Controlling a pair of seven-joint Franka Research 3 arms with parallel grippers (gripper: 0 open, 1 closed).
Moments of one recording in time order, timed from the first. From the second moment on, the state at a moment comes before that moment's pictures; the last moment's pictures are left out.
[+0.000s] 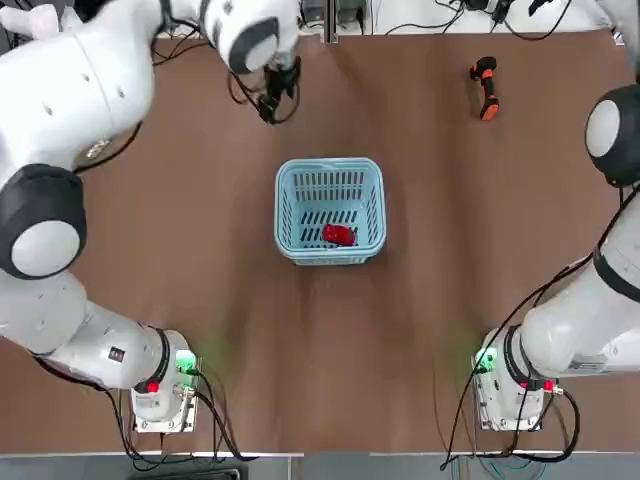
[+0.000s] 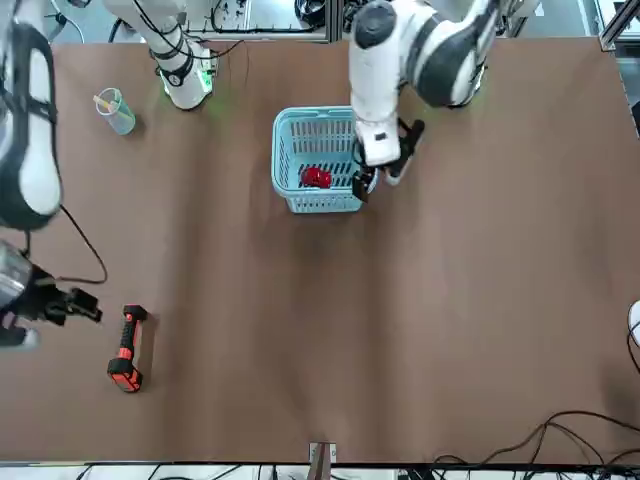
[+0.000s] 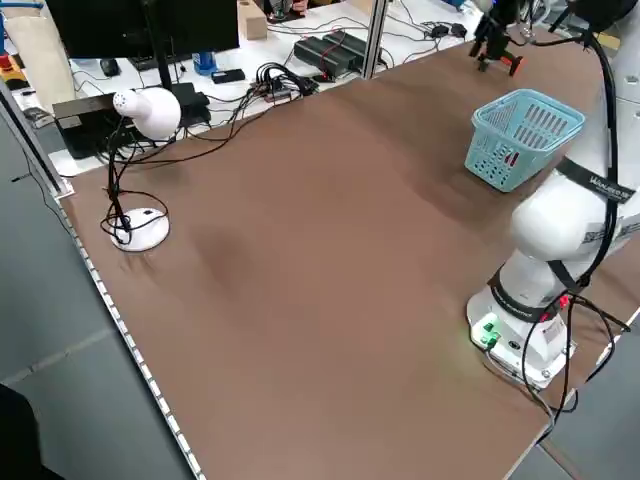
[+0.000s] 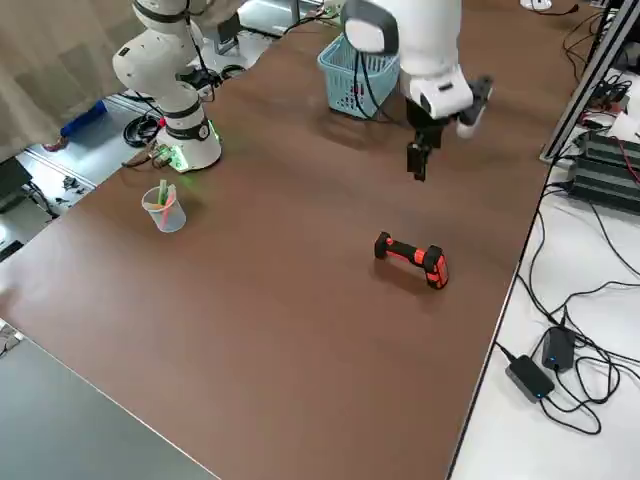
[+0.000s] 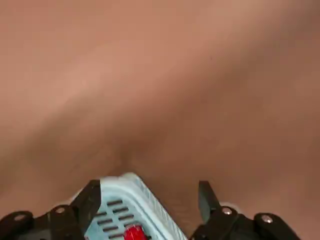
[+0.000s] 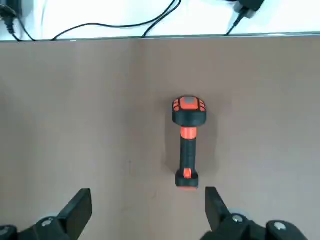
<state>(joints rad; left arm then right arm) -0.24 0.16 -0.49 -1.76 0.21 1.90 -1.69 0.00 0.40 -0.11 -1.37 0.17 1.90 -0.16</state>
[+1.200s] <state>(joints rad) 0.00 -0.17 -0.09 -1.76 -0.03 1.69 -0.27 0.00 0.08 -0.10 -1.36 0.11 1.42 -0.01</state>
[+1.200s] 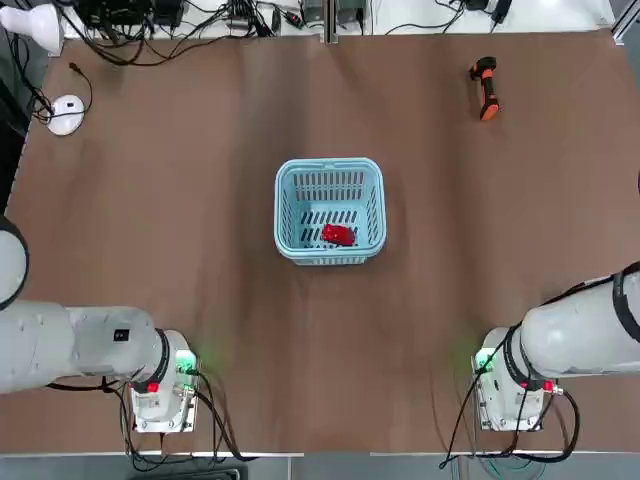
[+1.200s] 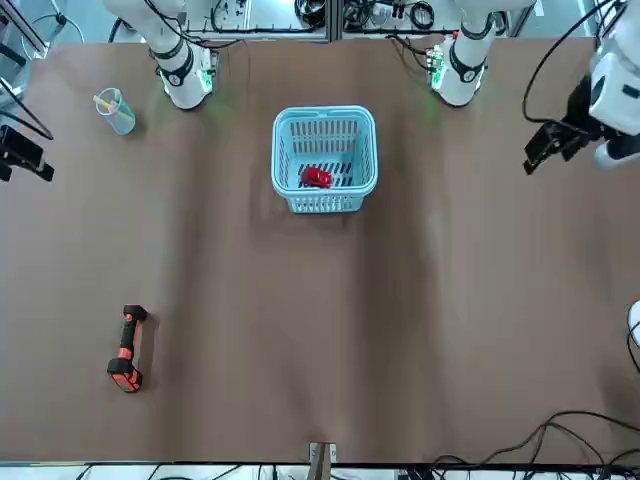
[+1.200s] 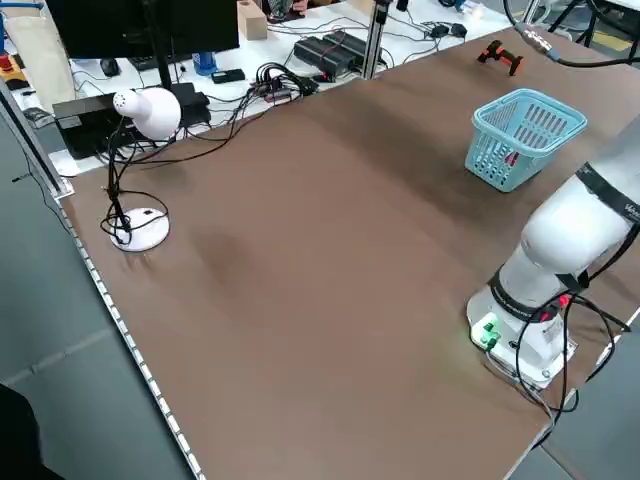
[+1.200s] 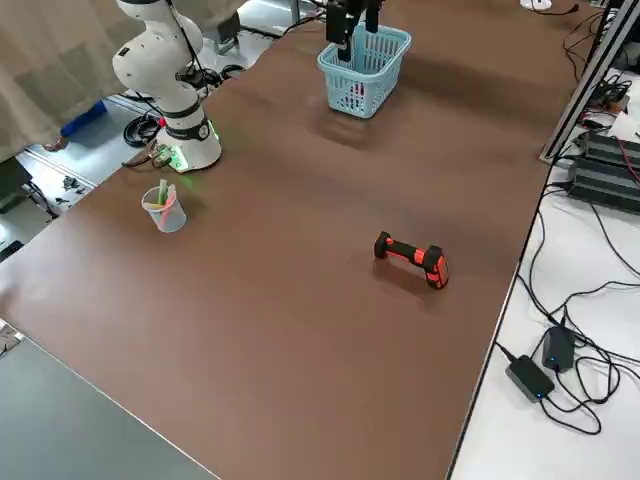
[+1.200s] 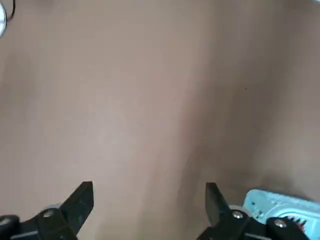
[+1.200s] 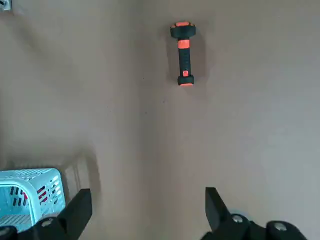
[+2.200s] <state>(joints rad) 0.01 0.01 -0.05 -1.50 -0.03 1.56 -0.02 0.00 0.01 -0.11 -1.52 0.10 1.52 -0.04</state>
